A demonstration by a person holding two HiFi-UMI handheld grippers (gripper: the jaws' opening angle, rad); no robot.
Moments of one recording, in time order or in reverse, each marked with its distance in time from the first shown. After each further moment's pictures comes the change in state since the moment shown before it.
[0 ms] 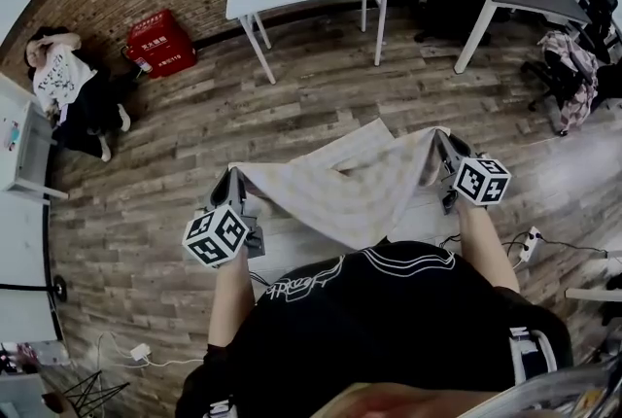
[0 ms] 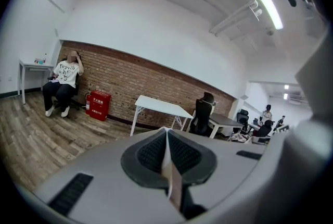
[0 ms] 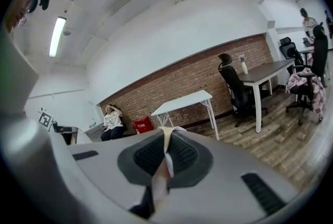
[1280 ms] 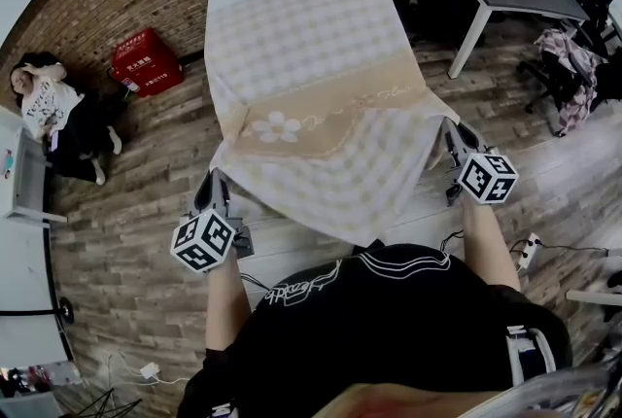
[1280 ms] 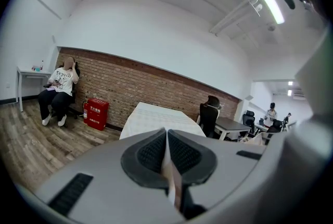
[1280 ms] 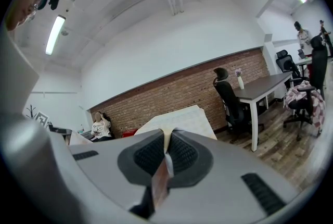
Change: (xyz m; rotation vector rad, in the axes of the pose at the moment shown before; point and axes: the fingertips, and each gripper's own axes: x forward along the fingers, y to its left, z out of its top) left arm 0.110 -0.007 0.070 0.030 -0.054 0.031; right arm 0.062 -0.069 0.101 -0.041 -0.127 -0.069
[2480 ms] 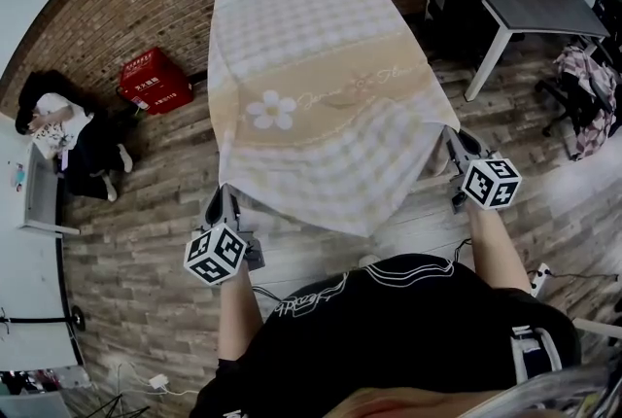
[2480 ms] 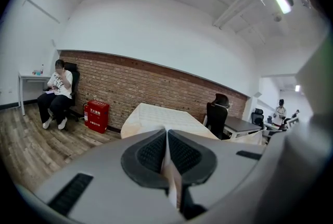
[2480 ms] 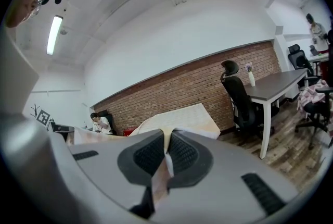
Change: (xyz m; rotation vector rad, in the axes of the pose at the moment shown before) left arm 0.109 -0.020 0.012 0.021 -0.007 0.062; right arm 0.115 -0.061 0.023 -0.026 0.039 0.074
